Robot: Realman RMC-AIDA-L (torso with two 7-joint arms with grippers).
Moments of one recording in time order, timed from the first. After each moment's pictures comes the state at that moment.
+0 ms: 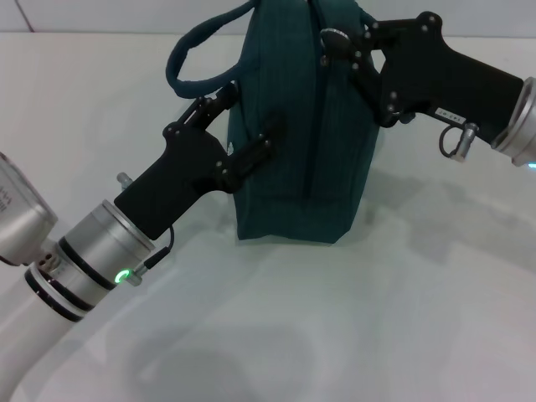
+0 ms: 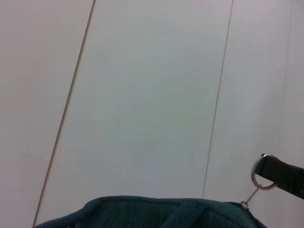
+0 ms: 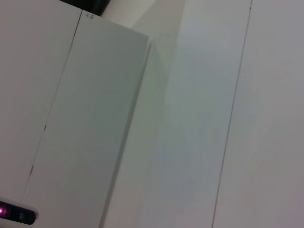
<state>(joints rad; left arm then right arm) -0.46 -2.10 2.83 0.14 -0.85 1.54 -0.51 0.55 2.03 -1.56 -0.62 -0.79 -1.31 0.69</state>
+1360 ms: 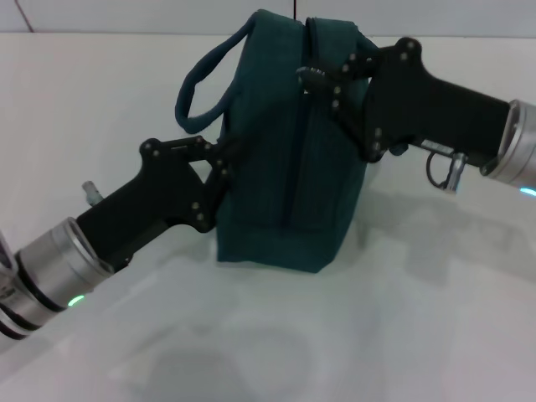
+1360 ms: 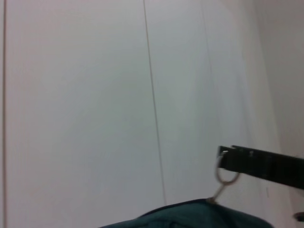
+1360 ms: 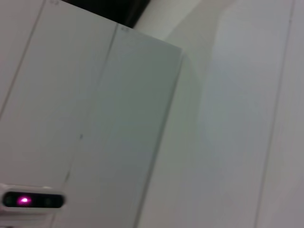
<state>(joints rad) -0.46 -2.08 2.83 -0.04 -0.70 1.73 -0.39 0.55 2.03 -1.62 -0.63 -0.79 -1.38 0.65</state>
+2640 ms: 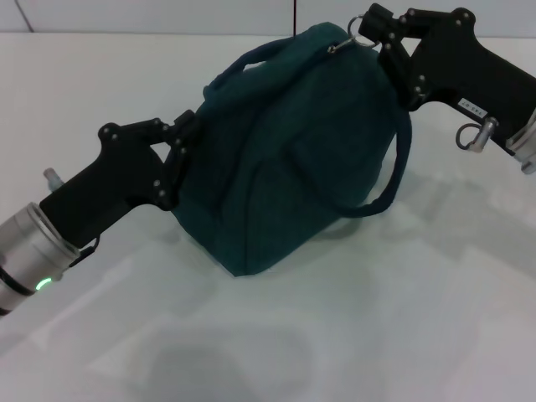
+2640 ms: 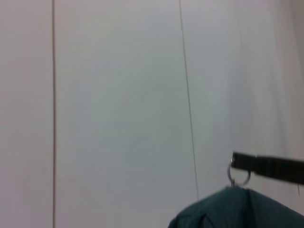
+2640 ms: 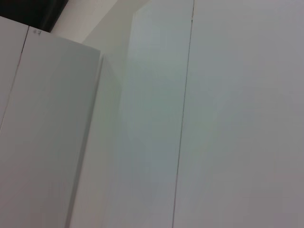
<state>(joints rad) -0.46 -2.08 2.83 -0.14 -0.78 1.74 -0.48 0.57 2.02 -1.63 -0.47 -0.55 -1.34 0.62</state>
